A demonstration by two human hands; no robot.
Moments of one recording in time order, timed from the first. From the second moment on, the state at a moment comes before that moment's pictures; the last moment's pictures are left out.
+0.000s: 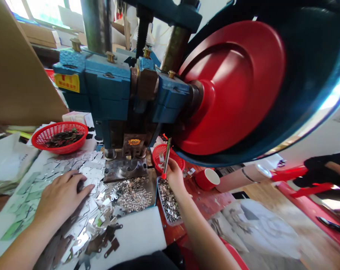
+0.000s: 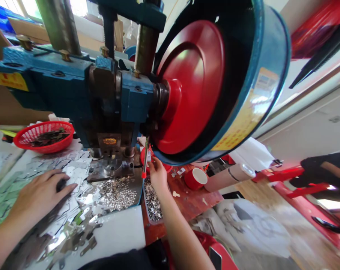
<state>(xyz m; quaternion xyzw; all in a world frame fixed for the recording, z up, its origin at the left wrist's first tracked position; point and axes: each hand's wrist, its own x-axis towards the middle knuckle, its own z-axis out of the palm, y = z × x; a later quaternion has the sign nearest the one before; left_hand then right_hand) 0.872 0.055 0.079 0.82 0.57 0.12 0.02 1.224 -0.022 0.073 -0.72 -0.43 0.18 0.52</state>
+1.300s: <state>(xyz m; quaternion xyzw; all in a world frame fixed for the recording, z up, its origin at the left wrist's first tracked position) 0.898 0.031 0.093 0.58 0.58 0.31 0.48 1.155 0.015 0.081 -0.57 -0.77 0.00 0.30</state>
